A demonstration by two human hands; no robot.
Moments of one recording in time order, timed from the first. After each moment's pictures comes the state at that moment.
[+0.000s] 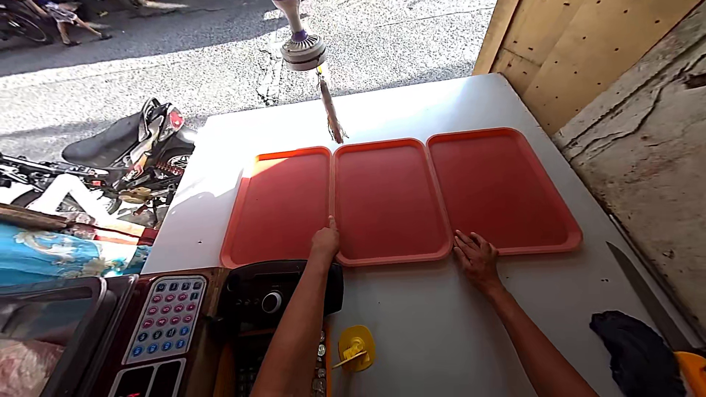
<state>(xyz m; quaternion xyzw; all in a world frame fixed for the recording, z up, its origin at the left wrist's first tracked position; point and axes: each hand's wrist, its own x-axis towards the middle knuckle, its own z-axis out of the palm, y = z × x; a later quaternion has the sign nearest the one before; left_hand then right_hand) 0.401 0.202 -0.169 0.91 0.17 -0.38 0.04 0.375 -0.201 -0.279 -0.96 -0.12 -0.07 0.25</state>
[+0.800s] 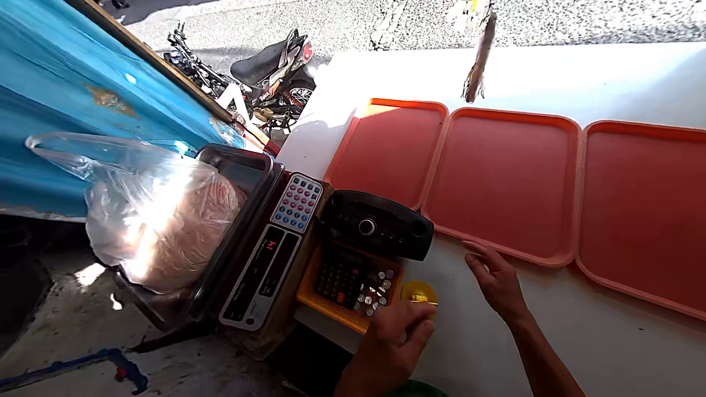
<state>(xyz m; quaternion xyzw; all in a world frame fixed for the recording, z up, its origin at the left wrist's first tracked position) 0.091 0.143 -0.068 0.83 0.04 0.13 0.55 0.287 -0.025 -0.186 -0.75 -0.26 0.13 0.60</state>
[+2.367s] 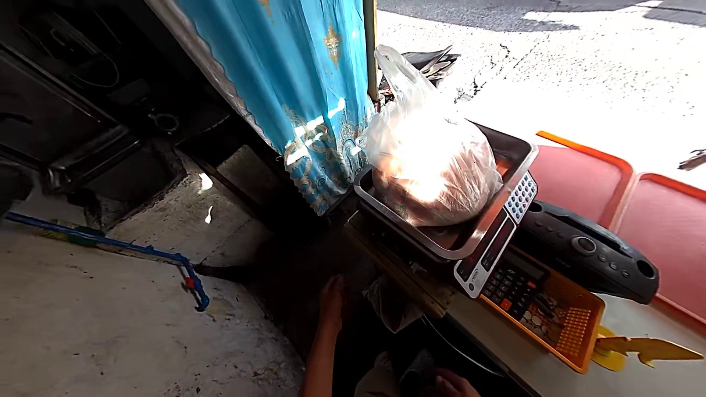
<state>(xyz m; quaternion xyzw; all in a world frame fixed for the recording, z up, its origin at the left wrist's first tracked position) -0.293 0.451 -0.203 0.38 0.59 0.29 0.64 -0.121 0.139 -0.250 -0.69 -0.22 0.62 0.29</state>
